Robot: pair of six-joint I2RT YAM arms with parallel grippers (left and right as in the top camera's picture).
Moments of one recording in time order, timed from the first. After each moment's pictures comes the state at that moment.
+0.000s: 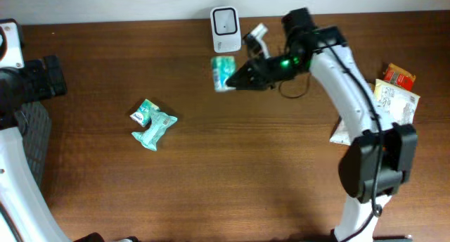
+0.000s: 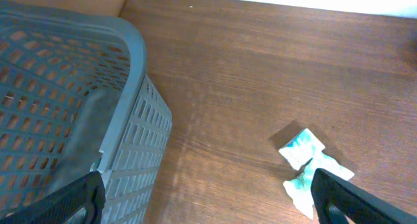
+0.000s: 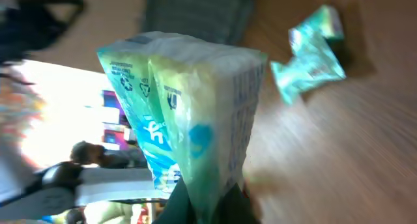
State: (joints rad) left arm 0.35 1.53 2.06 -1.35 -0.06 0.15; right arm 0.22 2.02 1.87 -1.16 -1.29 -0.03
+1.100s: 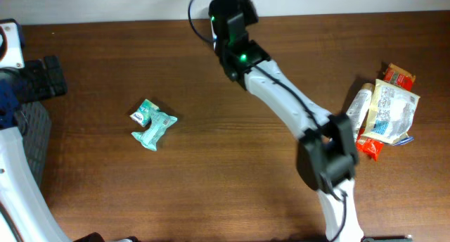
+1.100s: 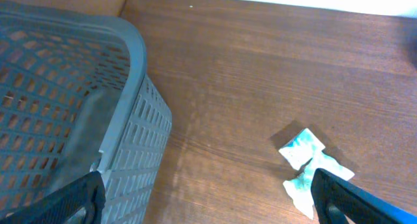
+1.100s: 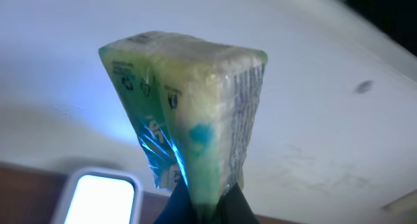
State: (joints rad) left arm 0.35 1.53 2.06 -1.35 -0.06 0.15; right arm 0.53 2.25 1.97 0.10 0.69 -0.39
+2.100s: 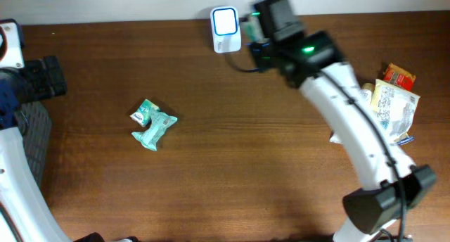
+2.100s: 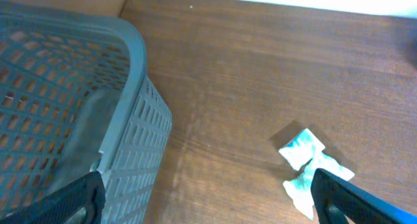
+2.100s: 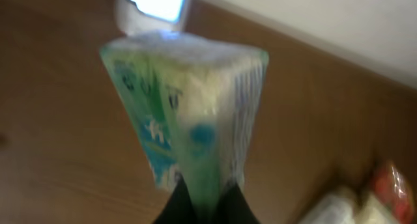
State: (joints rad) left arm 0.35 1.53 2.06 -1.35 -0.05 0.15; right arm 0.39 1.83 1.98 -1.10 0.24 0.00
